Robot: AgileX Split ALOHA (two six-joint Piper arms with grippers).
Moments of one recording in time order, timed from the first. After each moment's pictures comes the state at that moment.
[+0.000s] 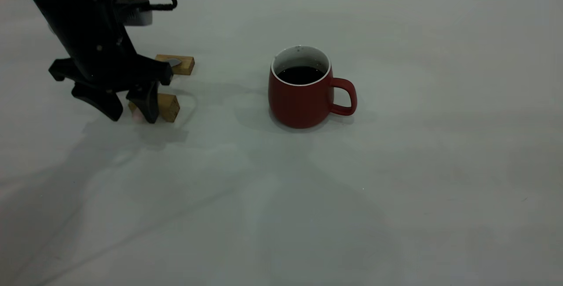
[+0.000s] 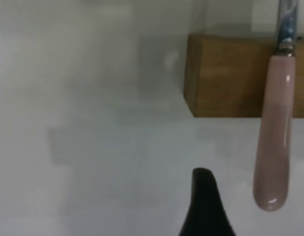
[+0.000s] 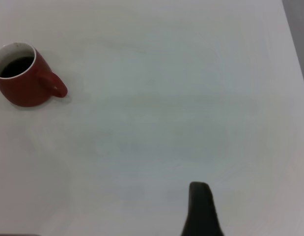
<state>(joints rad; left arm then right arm) -0.21 2.26 -1.19 -0.07 0.37 -0.04 0.01 0.02 -0.47 0.02 1.14 -0.01</state>
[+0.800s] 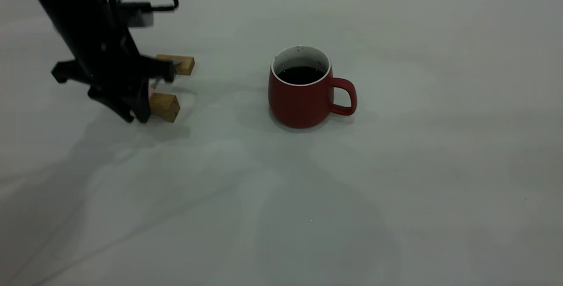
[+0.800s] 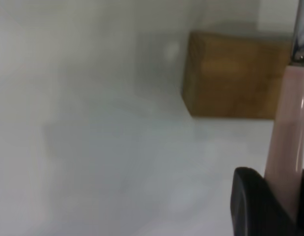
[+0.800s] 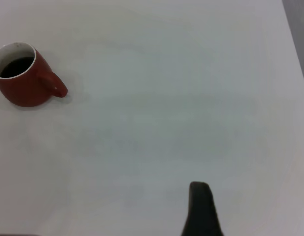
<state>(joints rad) -0.21 2.26 -1.25 -0.11 0.47 -0.09 0.01 0.02 -0.47 0.02 1.14 -0.01</state>
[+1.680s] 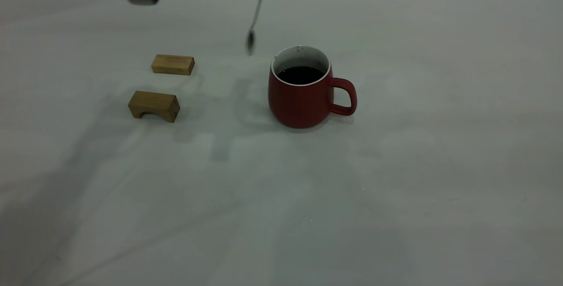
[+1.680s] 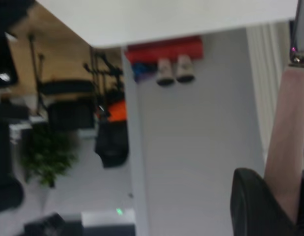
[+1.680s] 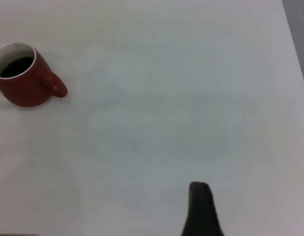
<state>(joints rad) -0.25 2.14 -1.42 -1.27 1.03 -0.91 0.01 0.02 -0.47 0.02 1.14 -0.01</state>
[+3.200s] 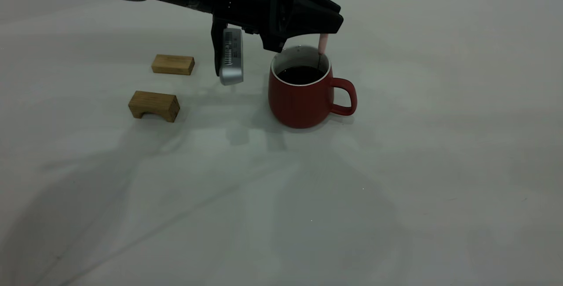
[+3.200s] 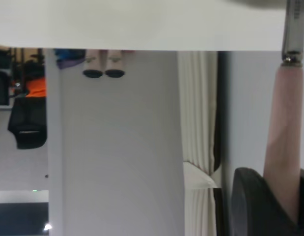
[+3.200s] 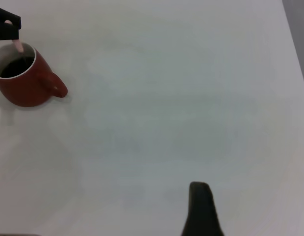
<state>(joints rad) -0.34 2.42 -1.42 -1.66 0.86 -0.70 0.01 0.02 -0.47 0.02 1.14 -0.01</state>
